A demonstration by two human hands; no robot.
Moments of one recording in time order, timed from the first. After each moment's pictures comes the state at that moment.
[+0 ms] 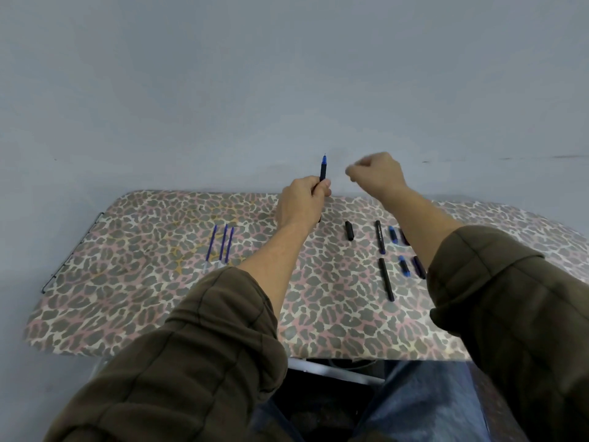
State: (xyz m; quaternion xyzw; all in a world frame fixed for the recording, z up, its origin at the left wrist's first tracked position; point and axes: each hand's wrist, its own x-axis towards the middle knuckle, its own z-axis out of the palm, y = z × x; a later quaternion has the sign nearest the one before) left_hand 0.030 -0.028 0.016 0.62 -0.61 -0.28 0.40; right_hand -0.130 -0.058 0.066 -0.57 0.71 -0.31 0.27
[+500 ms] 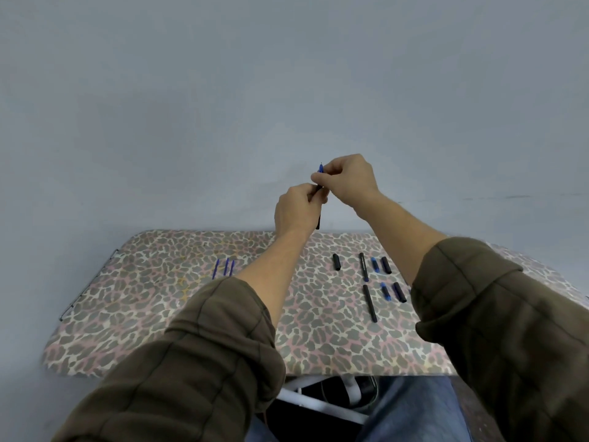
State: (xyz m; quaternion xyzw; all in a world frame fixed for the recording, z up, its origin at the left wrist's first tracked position) left_hand 0.021 0.001 0.098 0.59 -0.61 -0.25 0.46; right_hand -0.099 -0.013 0.153 -0.61 0.62 -0.43 0.25
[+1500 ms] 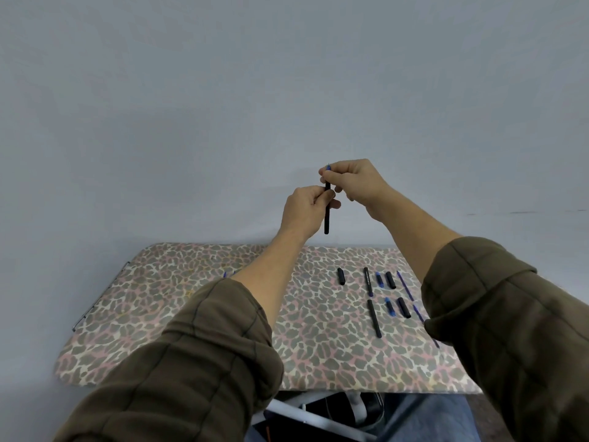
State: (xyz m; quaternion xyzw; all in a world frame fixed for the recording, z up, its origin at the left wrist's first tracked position) left_hand 0.028 -0.009 0.125 0.51 -0.64 -0.32 0.47; right_hand -0.115 -0.018 0.180 -0.64 0.52 -0.44 0.36
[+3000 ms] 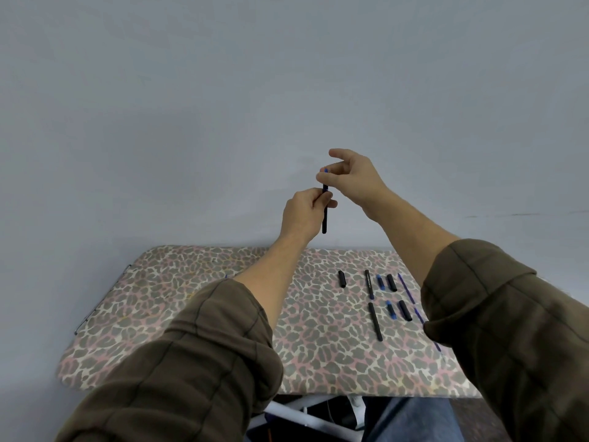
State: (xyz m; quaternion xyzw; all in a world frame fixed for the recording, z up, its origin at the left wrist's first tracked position) left_hand 0.028 -0.012 0.122 0.51 -0.64 -0.31 0.48; right_hand -0.108 -0.013 0.189 -0.63 0.51 -0.46 0.36
